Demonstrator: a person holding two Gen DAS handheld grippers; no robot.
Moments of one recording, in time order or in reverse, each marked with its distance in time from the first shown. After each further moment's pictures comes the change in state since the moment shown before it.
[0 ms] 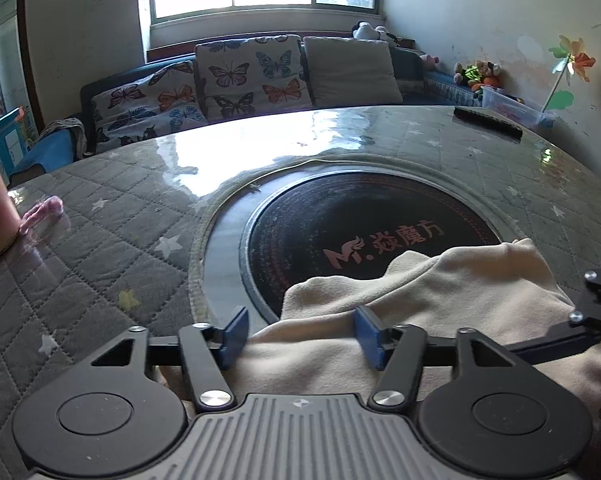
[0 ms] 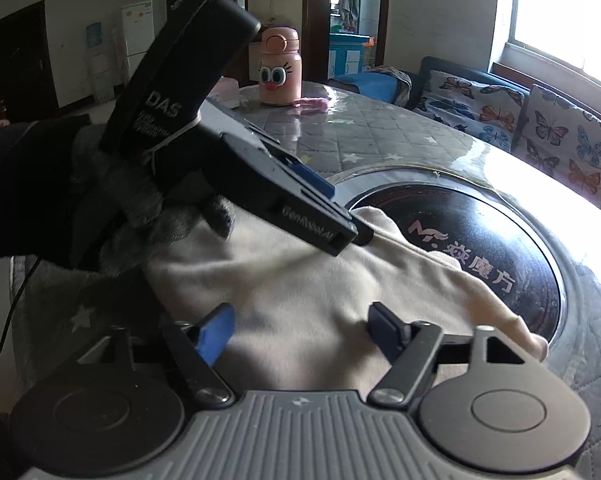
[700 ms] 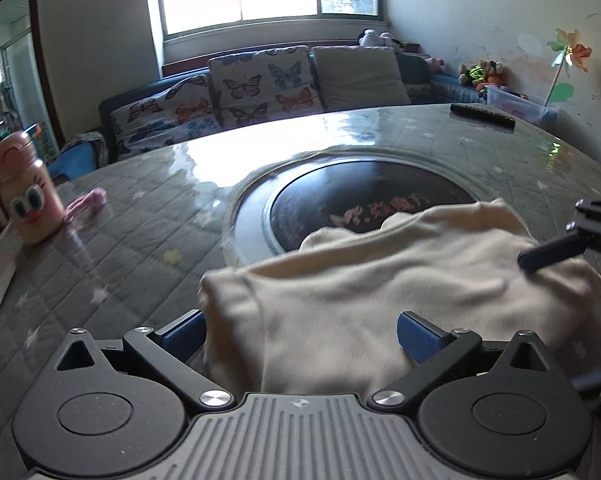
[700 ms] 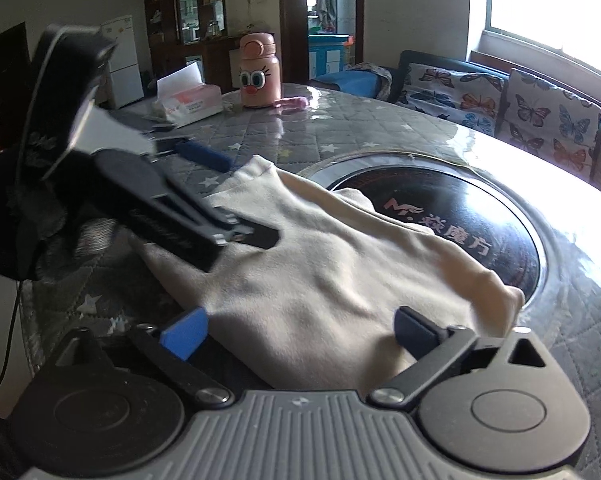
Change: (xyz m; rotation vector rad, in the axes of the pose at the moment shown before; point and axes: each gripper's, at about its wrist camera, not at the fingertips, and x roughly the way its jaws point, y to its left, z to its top) left arm -0.057 -0.009 -0.044 0.032 -0.029 0.071; right arm -0.024 -0.010 -0.022 0.085 -0.021 -0.021
